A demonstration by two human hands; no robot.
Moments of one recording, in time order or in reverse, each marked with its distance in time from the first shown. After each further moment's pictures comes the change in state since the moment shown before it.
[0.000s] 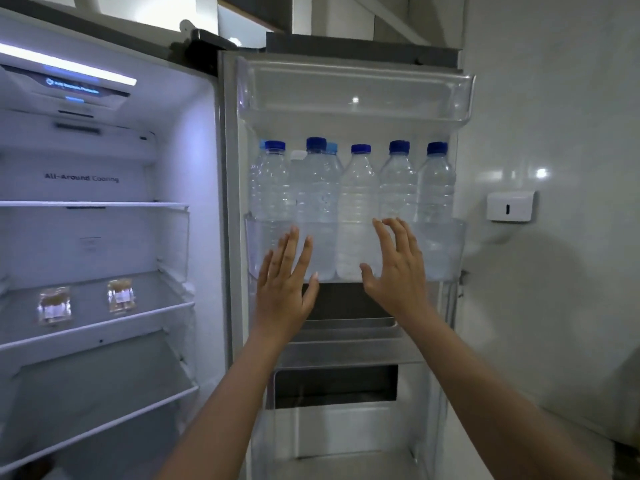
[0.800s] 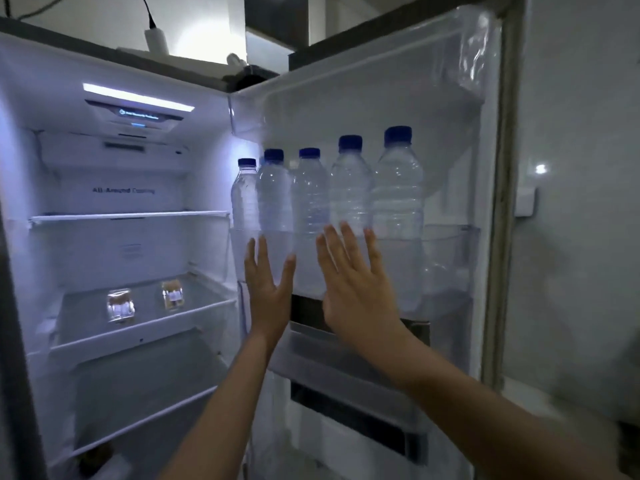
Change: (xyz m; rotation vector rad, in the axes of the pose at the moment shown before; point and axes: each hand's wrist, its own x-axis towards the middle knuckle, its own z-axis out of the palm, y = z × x) left_hand -0.029 -0.043 -0.131 -0.738 0.092 -0.522; right_hand -0.046 -0.201 -0.072 -0.554 -0.009 -0.315
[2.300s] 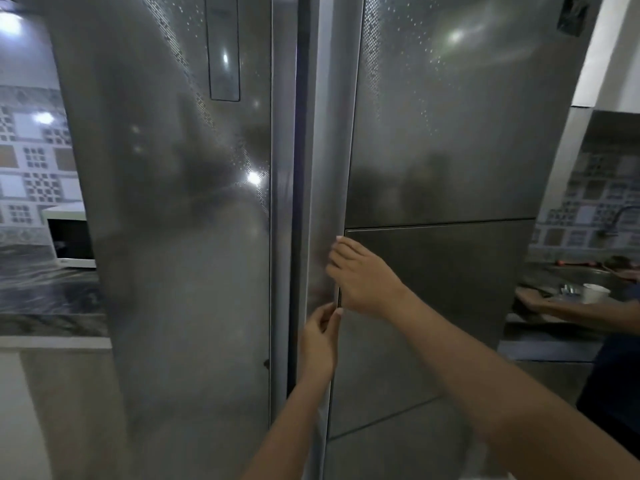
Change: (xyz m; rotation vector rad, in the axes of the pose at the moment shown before) left_hand -0.131 -0.085 -0.241 0.062 0.313 -0.499; right_hand 0.044 -0.267 -0.038 0.524 0.037 -0.851
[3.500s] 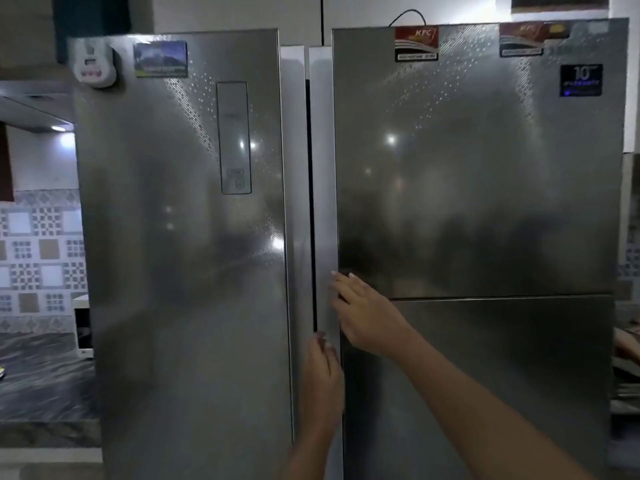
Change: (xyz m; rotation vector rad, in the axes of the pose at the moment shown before) left_hand 0.135 0.016 -0.017 0.341 0.187 0.255; right_hand 0.107 0.052 0.057 0.237 0.199 0.134
